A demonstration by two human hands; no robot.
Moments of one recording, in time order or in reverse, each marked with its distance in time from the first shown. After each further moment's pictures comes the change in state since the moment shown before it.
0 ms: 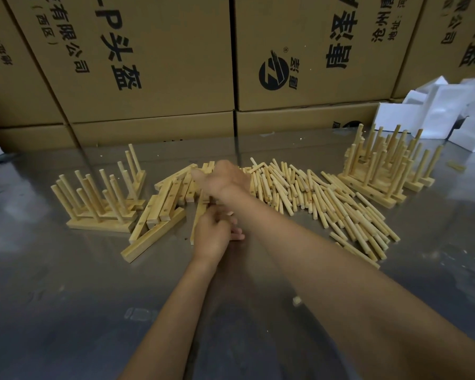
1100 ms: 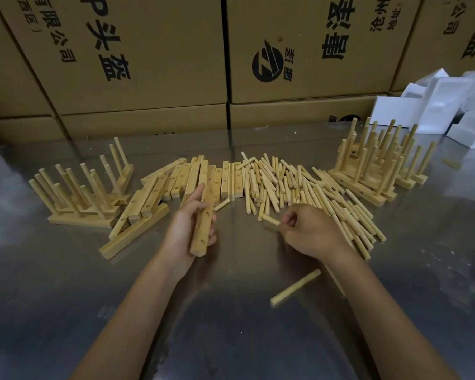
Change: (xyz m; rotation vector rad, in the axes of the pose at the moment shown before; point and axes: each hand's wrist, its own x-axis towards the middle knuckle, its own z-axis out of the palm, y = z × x) left_hand -0.017 0.023 -0.014 -0.503 -0.263 -0.148; right_hand -0.087 0.166 -0.074 -0.049 -0.027 -0.004
